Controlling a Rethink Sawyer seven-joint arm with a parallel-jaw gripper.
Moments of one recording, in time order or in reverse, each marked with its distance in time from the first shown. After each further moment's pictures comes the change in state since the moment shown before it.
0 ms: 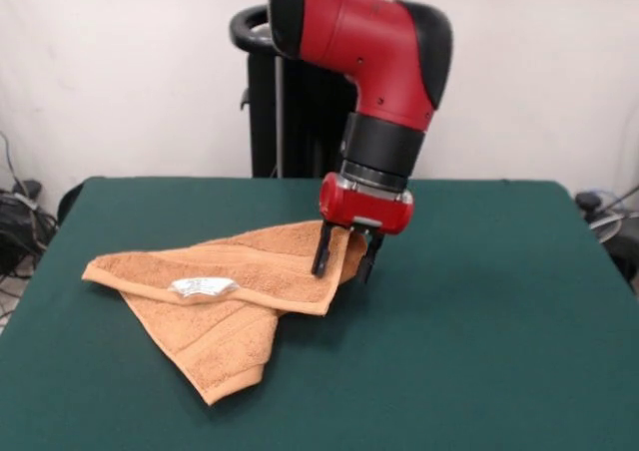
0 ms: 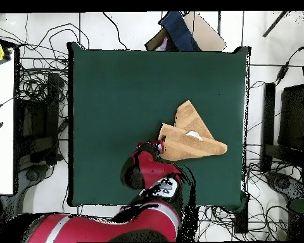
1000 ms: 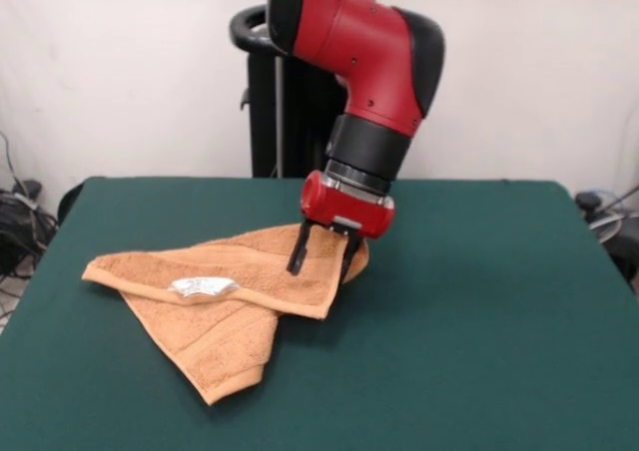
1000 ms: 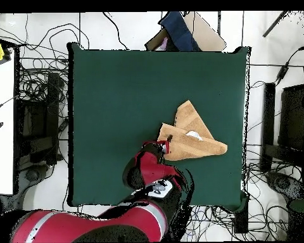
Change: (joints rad) arm 0.073 0.062 -0.107 -0.015 0.080 -0.059 0.000
